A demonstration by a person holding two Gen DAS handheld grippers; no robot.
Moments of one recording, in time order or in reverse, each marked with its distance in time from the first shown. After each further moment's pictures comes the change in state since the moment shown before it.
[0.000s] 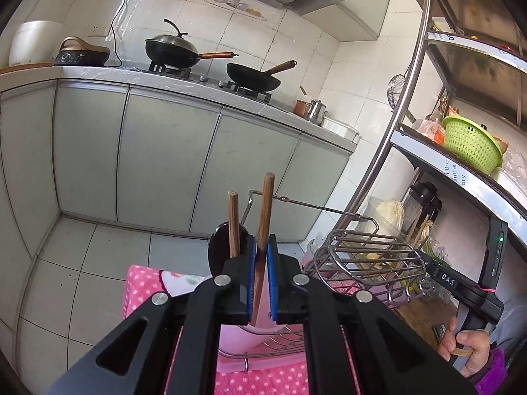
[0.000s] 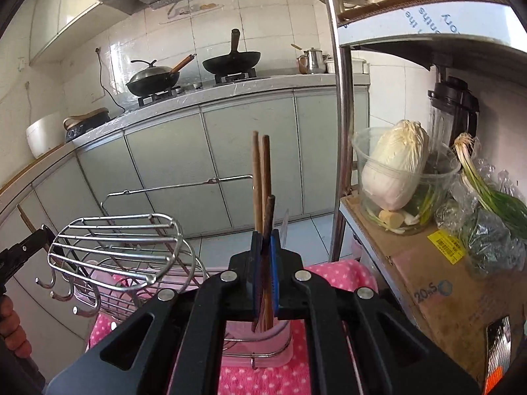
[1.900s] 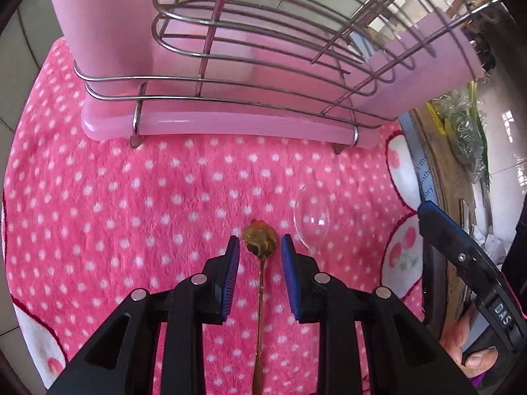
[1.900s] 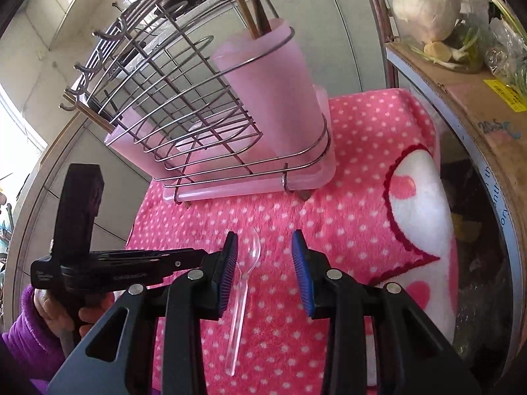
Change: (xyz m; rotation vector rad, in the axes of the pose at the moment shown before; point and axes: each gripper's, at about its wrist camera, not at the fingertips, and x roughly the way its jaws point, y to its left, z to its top) left arm 0.108 -0.067 -0.184 -0.070 0.858 0.079; right arm -0.002 -0.045 -0.149 0.136 0.440 0.353
